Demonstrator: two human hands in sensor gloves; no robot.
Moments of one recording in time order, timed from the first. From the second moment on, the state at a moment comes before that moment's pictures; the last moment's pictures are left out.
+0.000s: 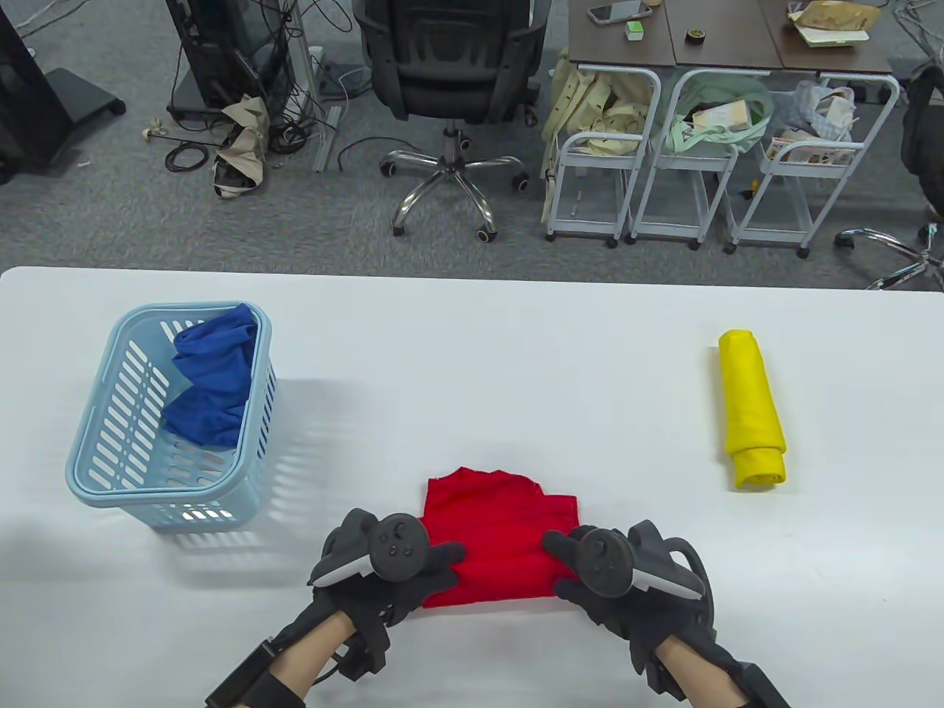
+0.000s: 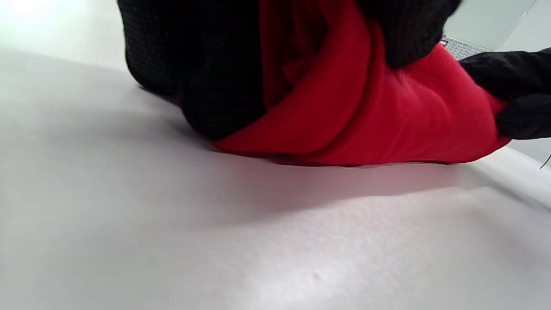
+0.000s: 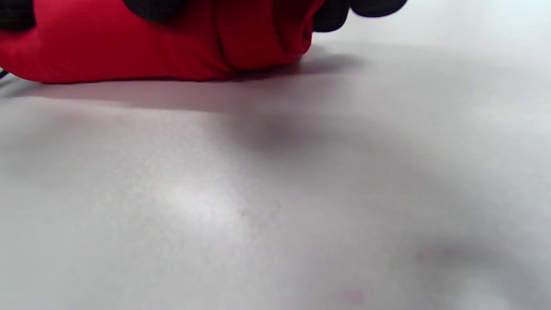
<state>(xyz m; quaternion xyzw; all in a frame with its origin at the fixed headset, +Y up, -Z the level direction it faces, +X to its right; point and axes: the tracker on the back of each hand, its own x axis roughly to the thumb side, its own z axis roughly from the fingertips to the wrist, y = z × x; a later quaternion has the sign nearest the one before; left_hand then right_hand) -0.135 -0.754 -0.263 -0.17 -0.27 0.13 0.94 0.153 -0.748 -0.244 0.20 0.22 0.95 0.07</state>
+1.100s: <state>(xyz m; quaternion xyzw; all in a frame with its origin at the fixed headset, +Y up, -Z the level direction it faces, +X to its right) -0.123 -0.747 -0.249 -0.10 -0.31 0.00 0.95 0.141 -0.725 -0.228 0.22 0.17 0.96 0.04</state>
